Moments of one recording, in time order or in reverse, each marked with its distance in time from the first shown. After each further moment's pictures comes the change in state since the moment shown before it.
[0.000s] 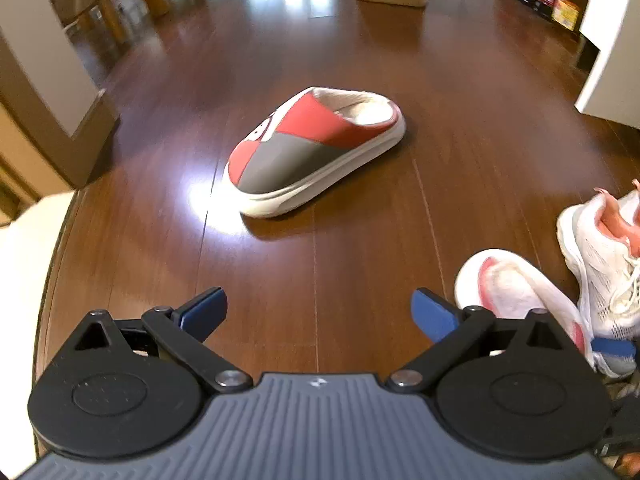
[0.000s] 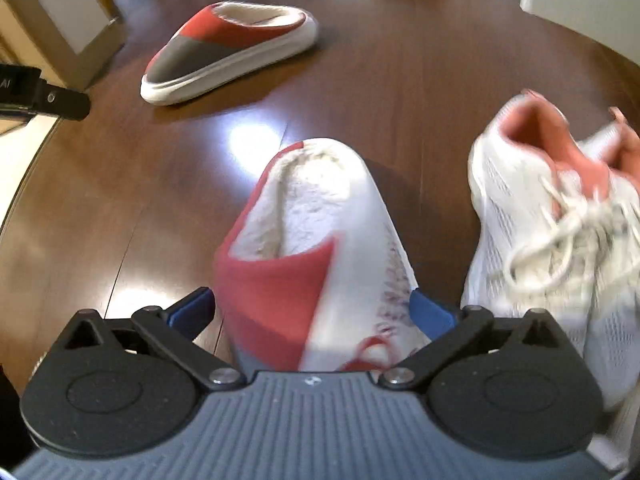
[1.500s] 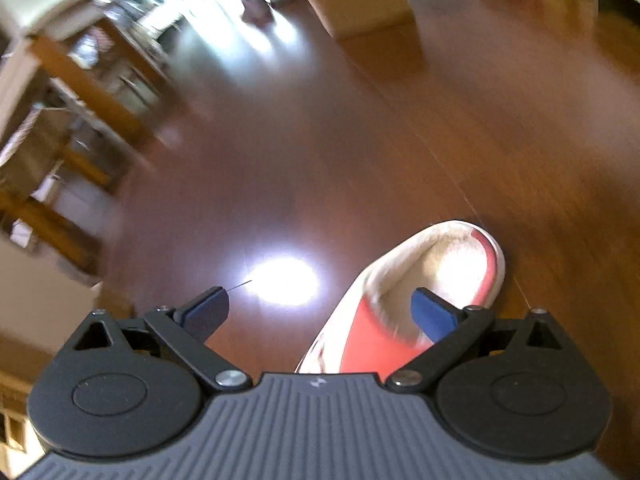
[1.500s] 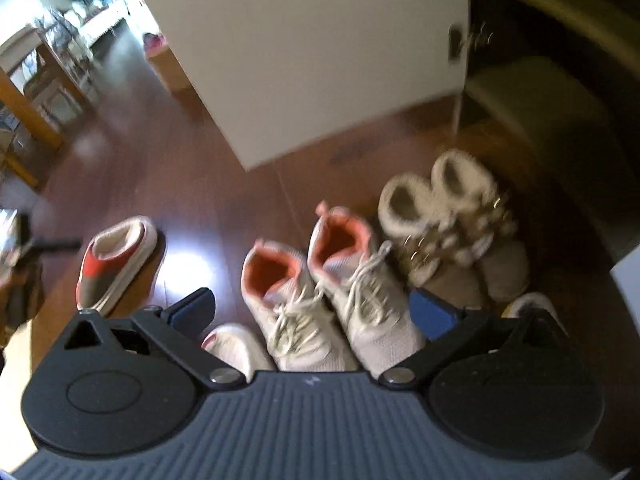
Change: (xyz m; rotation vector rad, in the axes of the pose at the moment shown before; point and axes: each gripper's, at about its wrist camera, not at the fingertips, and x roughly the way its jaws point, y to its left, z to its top) left arm 0.166 -0.047 0.225 0.415 0.001 0.198; right arm -0.226 -0.165 0.039 0.551 -0.154 -0.122
